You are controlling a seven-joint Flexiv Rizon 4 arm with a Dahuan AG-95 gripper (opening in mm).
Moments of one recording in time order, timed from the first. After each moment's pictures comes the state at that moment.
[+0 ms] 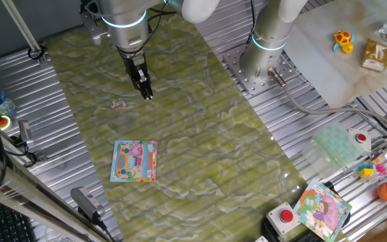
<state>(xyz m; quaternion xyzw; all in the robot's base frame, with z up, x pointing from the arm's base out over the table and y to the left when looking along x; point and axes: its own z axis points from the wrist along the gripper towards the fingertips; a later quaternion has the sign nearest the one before) 0.500 0.000 0.170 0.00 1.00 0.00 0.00</state>
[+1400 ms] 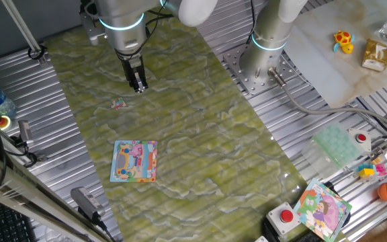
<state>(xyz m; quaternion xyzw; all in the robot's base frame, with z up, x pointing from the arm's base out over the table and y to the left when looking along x) 0.511 -0.004 0.156 0.03 1.00 0.00 0.00</state>
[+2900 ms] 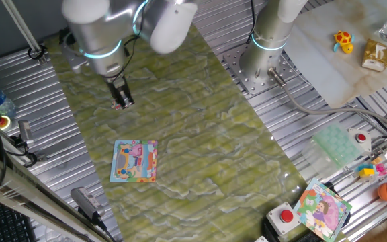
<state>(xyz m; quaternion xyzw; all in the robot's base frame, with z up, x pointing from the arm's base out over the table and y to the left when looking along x) 0.572 -0.005 0.103 -0.03 1.00 0.00 -0.01</state>
